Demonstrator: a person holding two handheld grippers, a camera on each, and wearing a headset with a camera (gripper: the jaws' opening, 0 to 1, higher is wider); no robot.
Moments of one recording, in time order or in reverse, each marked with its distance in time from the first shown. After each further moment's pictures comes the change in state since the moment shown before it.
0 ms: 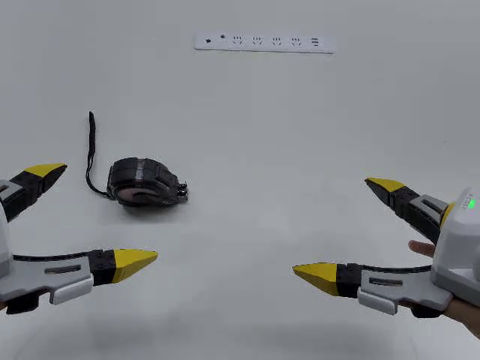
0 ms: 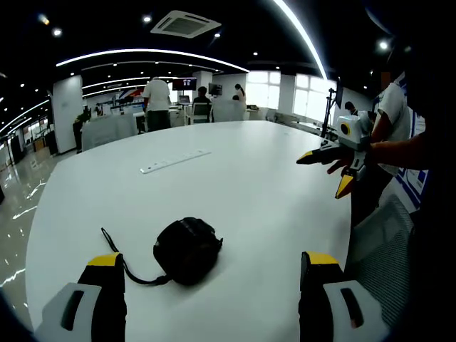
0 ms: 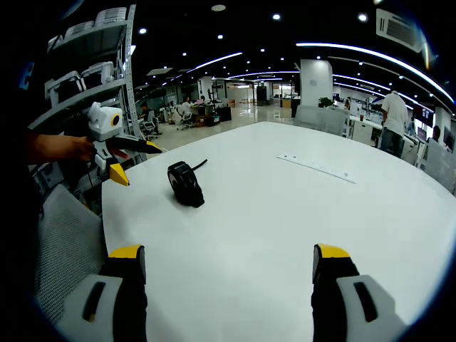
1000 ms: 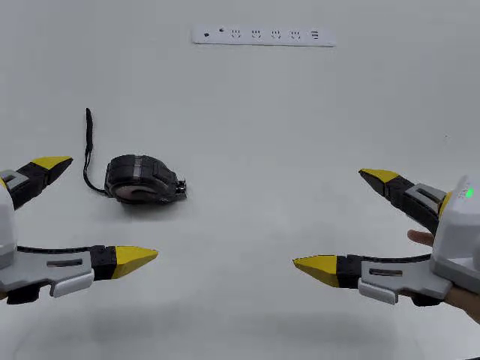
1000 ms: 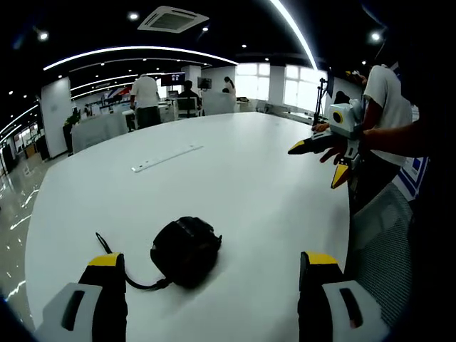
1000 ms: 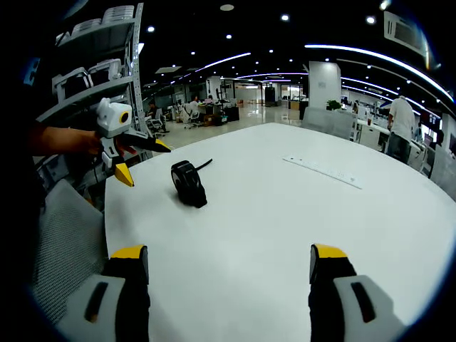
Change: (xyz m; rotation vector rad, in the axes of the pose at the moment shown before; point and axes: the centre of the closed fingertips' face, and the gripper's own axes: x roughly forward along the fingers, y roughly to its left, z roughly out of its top) left arm 0.010 0.001 -0.003 0.060 0.045 -0.046; right arm 0.008 -0.001 0.002 -0.039 0.000 0.043
